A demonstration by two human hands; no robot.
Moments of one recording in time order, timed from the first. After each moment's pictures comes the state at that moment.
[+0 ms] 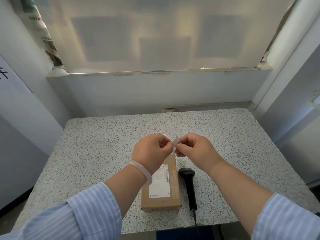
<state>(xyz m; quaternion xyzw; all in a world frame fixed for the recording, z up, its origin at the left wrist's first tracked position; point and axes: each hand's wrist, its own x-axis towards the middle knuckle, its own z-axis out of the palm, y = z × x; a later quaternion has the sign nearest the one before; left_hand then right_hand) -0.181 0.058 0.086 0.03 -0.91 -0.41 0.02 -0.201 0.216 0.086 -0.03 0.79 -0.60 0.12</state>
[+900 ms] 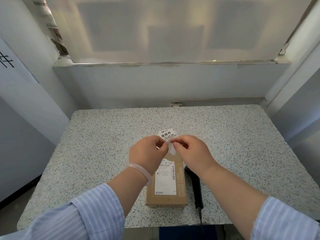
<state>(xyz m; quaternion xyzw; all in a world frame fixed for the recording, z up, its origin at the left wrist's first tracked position) -0.184 0.035 0.058 0.11 -0.94 -0.33 0.02 -0.202 0.183 0.063 -0.06 0.86 -0.50 0.10</state>
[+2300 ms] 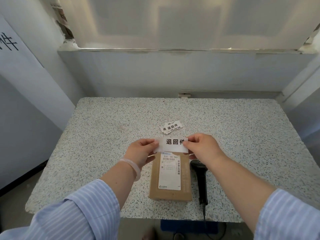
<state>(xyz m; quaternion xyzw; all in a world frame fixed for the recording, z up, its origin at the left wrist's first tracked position) -0.187 -0.003 0.003 0.33 -0.59 -0.73 -0.09 -0.231 0.189 0.030 0.07 0.82 -0.53 0.20</state>
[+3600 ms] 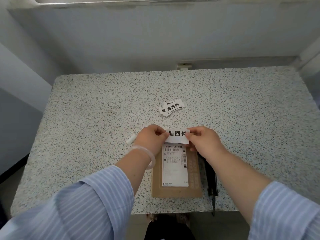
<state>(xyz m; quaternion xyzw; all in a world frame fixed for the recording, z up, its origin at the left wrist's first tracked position) -0.239 0.006 -0.063 0.22 -0.85 -0.44 -0.16 -0.261 0.176 -0.062 0.16 0.81 -0.51 0.22</state>
